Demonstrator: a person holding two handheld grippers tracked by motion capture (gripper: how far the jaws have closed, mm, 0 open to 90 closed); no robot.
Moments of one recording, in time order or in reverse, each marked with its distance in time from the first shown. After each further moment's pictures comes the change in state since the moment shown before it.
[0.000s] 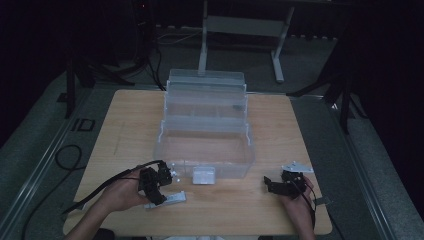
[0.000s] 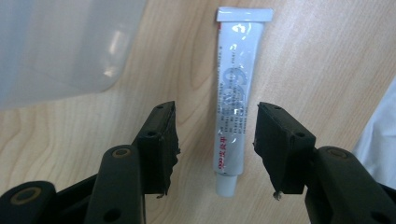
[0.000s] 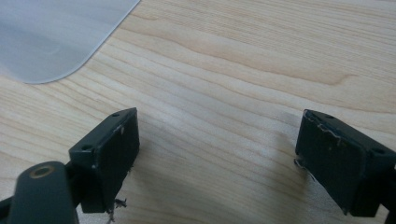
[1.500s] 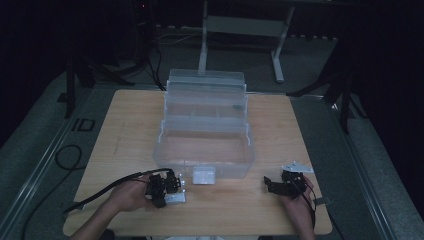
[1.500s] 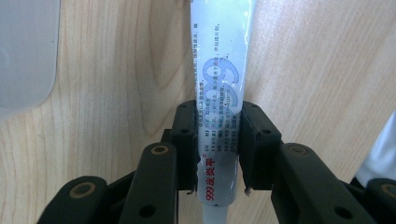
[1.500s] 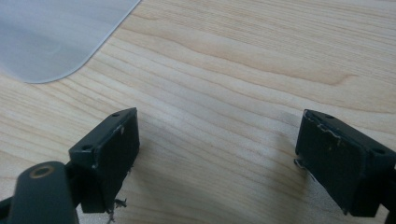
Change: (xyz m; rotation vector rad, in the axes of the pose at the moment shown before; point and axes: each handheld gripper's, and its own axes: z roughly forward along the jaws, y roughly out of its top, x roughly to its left) left arm -0.005 0.011 0.034 0.138 -0.050 0.121; right arm 0.000 0.000 0.000 0.000 0.001 -0.001
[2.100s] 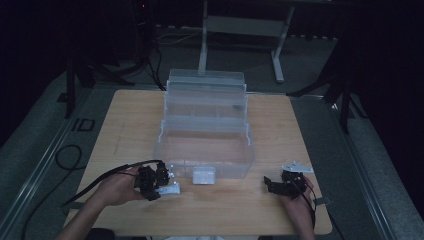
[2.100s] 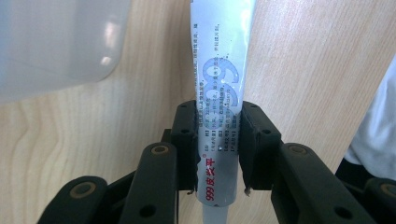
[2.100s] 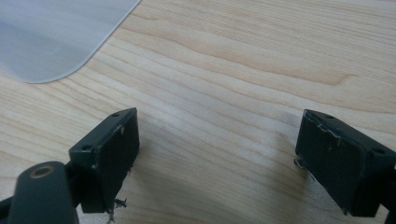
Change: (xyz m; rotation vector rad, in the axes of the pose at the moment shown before) left arm 0.011 -0.024 -0.037 -0.072 0.045 -0.001; right arm 0.000 0.000 0.000 0.000 0.000 0.000
